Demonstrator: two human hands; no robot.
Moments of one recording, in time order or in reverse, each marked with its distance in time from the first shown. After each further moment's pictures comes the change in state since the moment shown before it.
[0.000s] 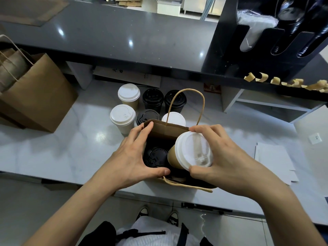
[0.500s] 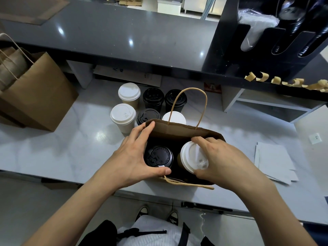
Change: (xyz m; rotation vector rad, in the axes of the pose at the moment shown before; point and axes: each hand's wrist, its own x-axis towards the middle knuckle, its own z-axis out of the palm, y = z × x) left_hand 0.000 0.000 0.001 0.012 -0.002 0.007; right_hand 0.023 0.018 0.024 -0.465 -0.024 0.048
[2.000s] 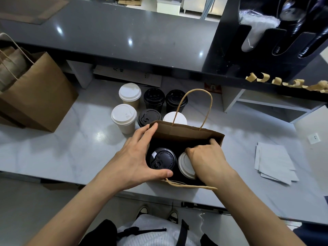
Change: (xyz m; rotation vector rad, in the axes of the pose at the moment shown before) left_hand -0.001 0.000 -0.002 -0.002 -0.006 0.033; right_hand 0.041 -0.018 0.036 -0.510 -0.094 -0.033
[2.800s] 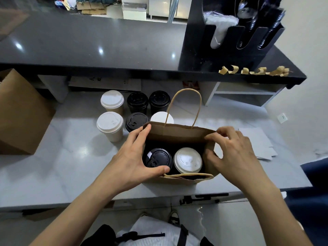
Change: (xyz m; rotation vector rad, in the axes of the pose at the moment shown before) left_hand 0.007 -0.009 0.000 -0.045 -0.034 0.106; right_hand -0.071 0.030 0.036 0.520 0.524 0.411
